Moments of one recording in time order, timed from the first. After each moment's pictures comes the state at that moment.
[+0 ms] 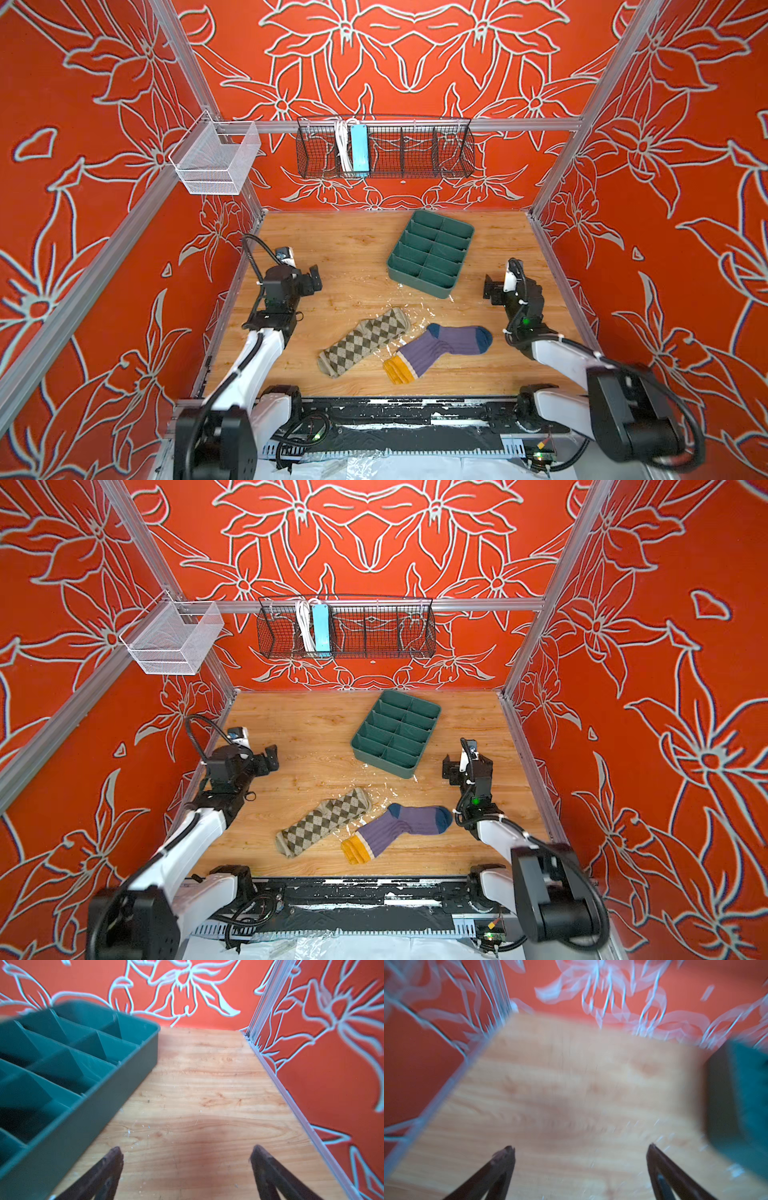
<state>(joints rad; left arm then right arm) 0.05 0.92 0.62 -0.03 -0.08 -0.20 0.08 1.09 0.35 0.47 0.19 0.00</state>
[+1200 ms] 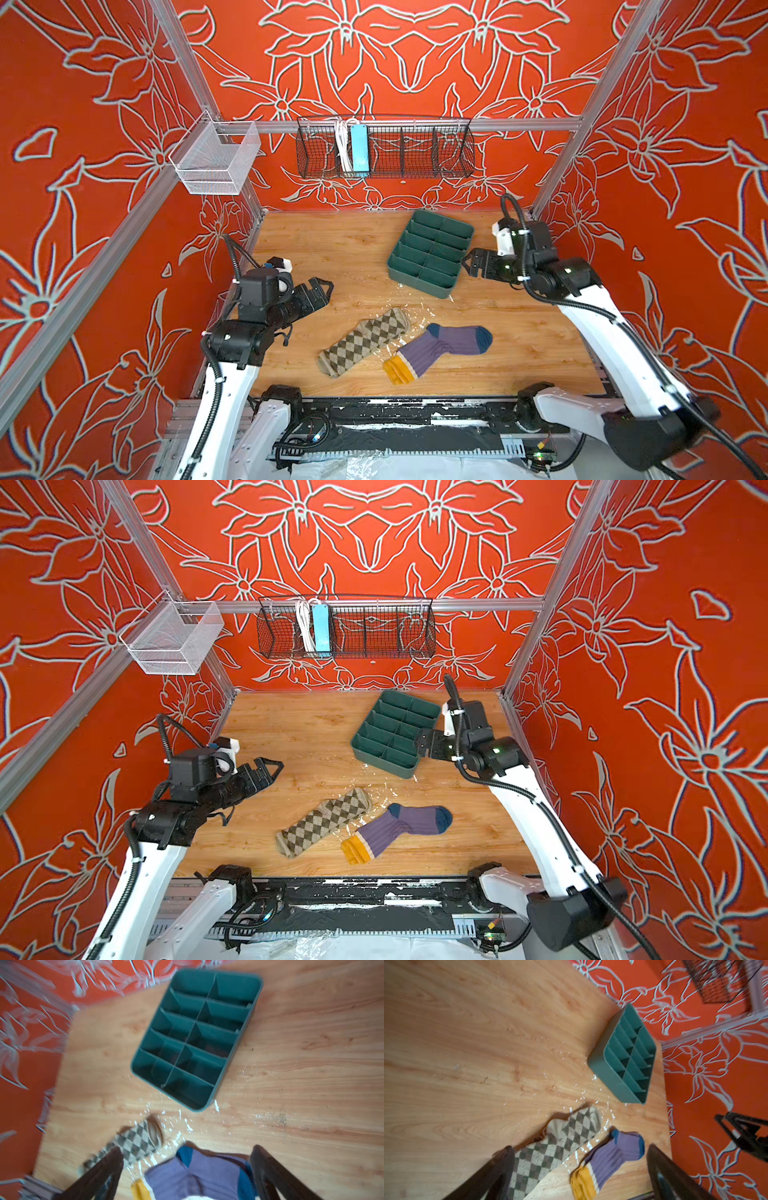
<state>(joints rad) -0.06 0.76 0.96 -0.92 0.29 -0.59 0.33 1.22 1.33 -0.95 -0.05 0.43</state>
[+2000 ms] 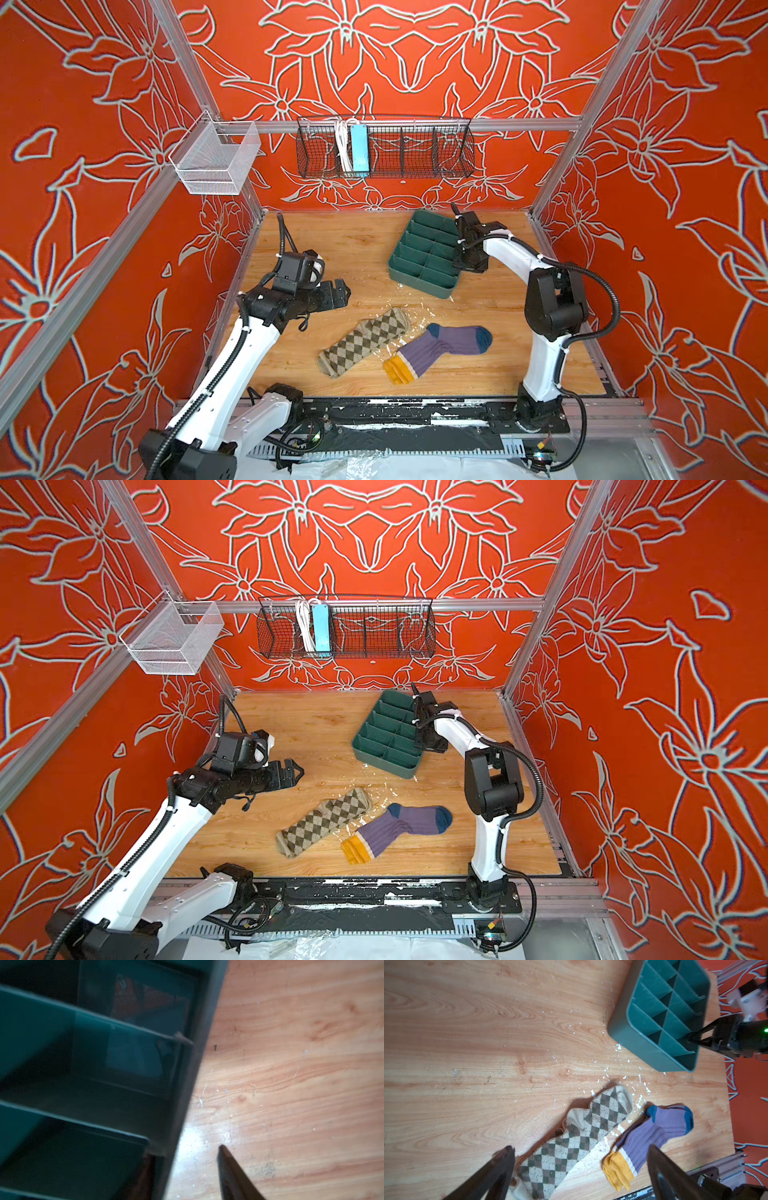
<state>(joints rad) -0.24 1.02 1.01 -0.91 0.17 -0.46 0.27 1.98 1.61 -0.94 0.13 0.44</state>
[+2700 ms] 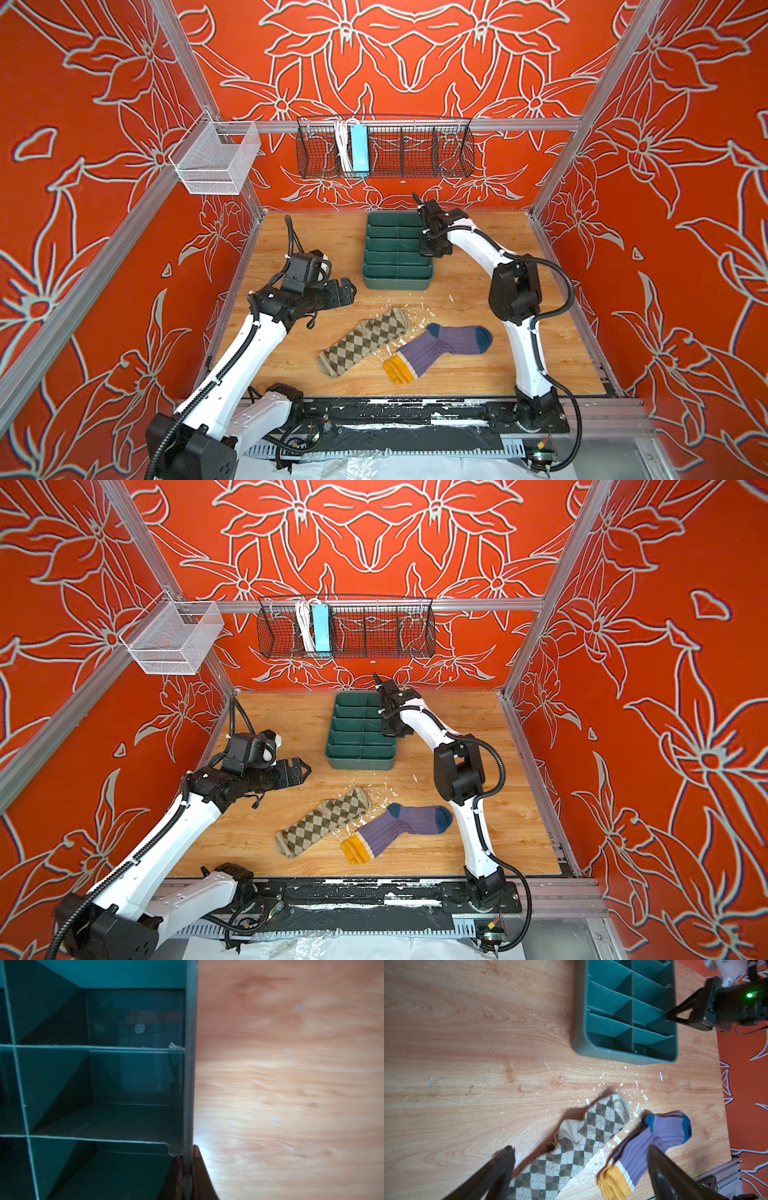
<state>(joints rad) -0.26 1.04 0.96 -0.79 0.17 -0.50 0.46 2.30 2.12 -1.06 0.11 0.48</state>
